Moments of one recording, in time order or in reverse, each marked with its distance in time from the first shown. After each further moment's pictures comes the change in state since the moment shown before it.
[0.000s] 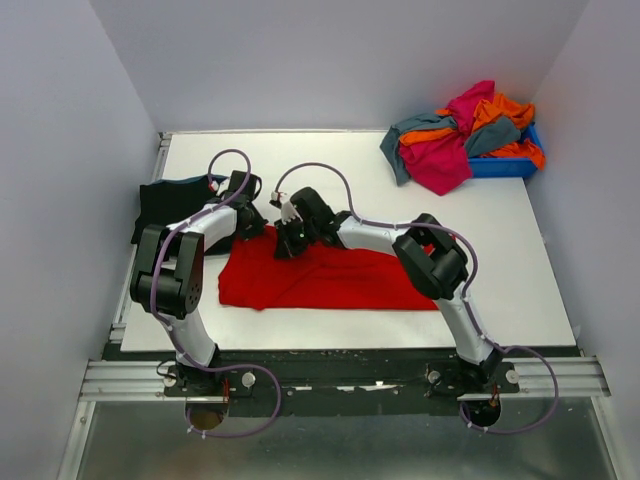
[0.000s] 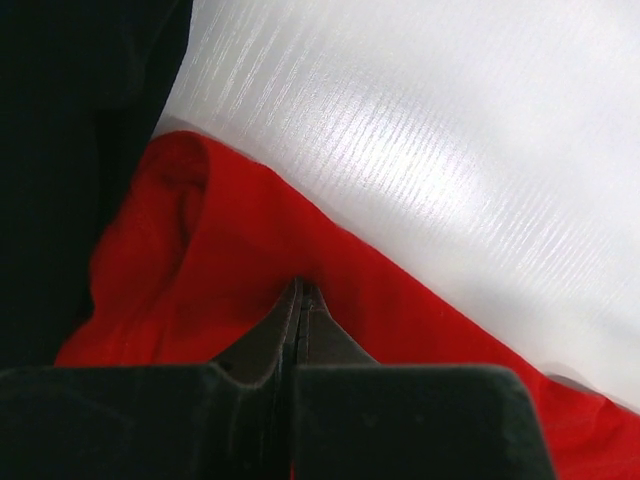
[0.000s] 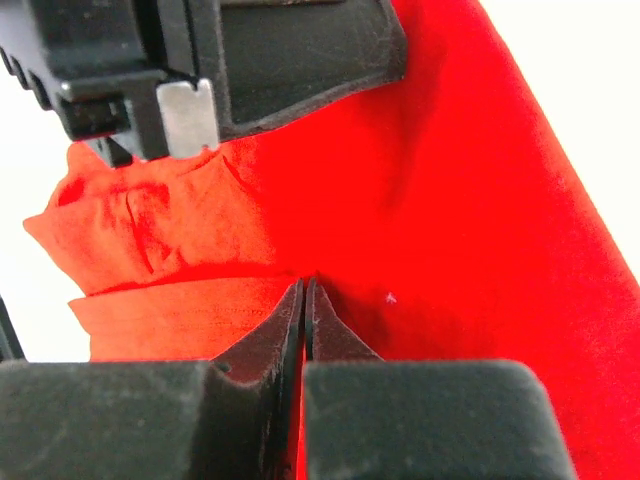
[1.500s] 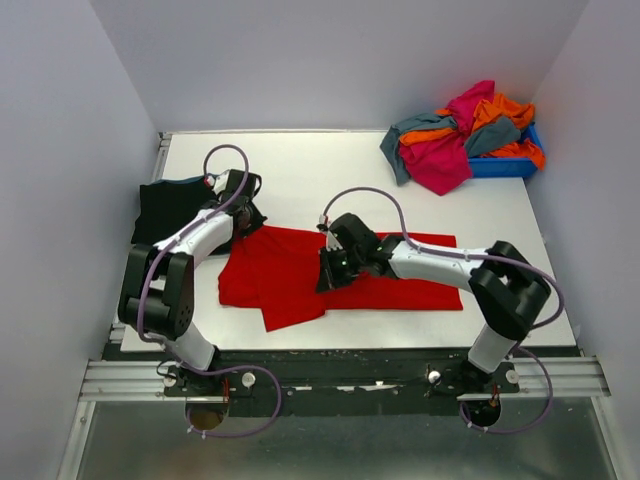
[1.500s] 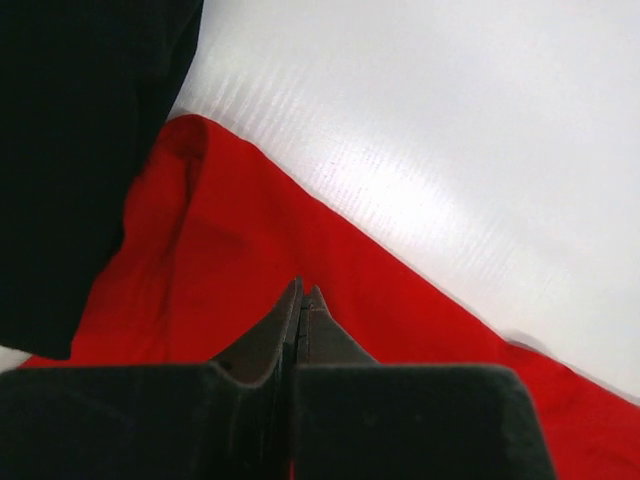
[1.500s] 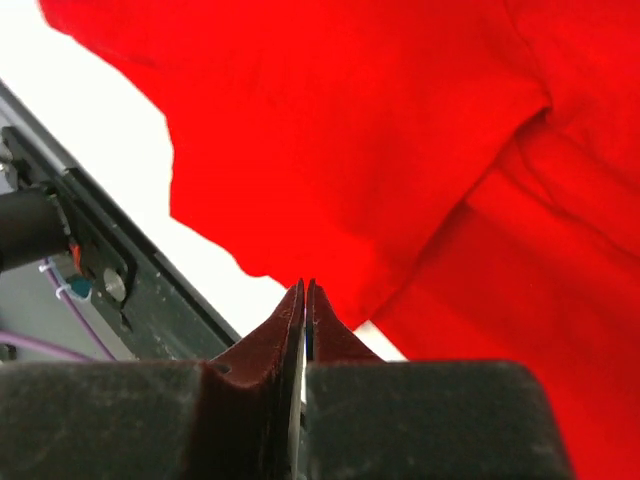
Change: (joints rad) left arm -0.027 -0.124 -0.038 -0.013 -0.064 0.001; right arm 0.033 -0.578 -0.554 -0.176 0.111 0.298
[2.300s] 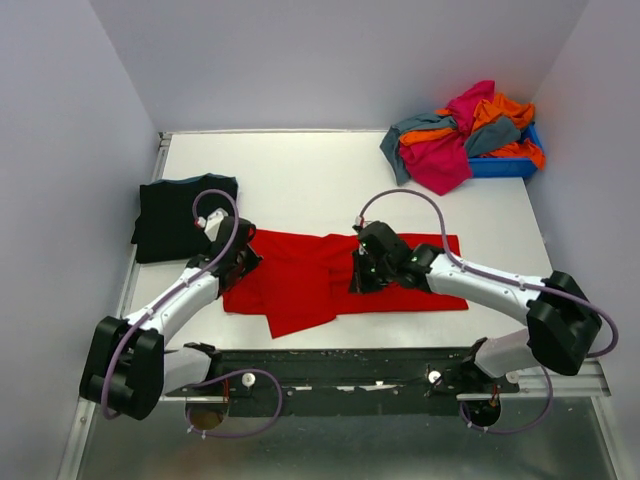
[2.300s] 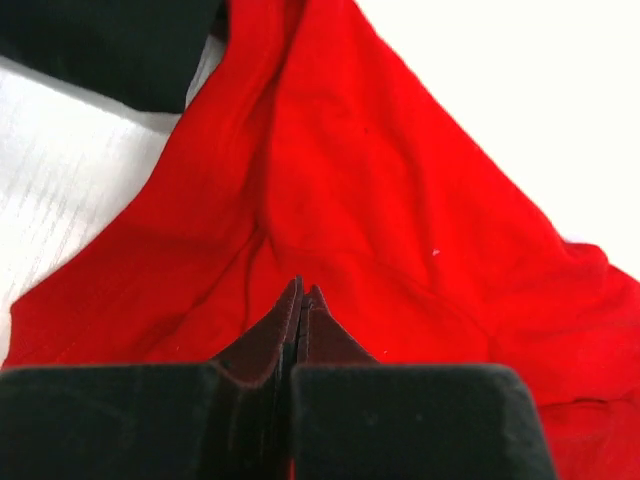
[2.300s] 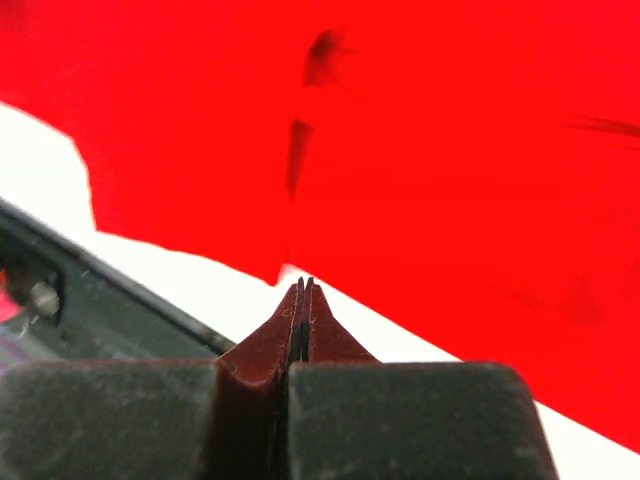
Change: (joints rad) left arm -0.090 -0.447 -0.426 0.086 -0.036 -0.074; right arm -0.014 -0.238 -0.155 -0.134 0.201 0.055
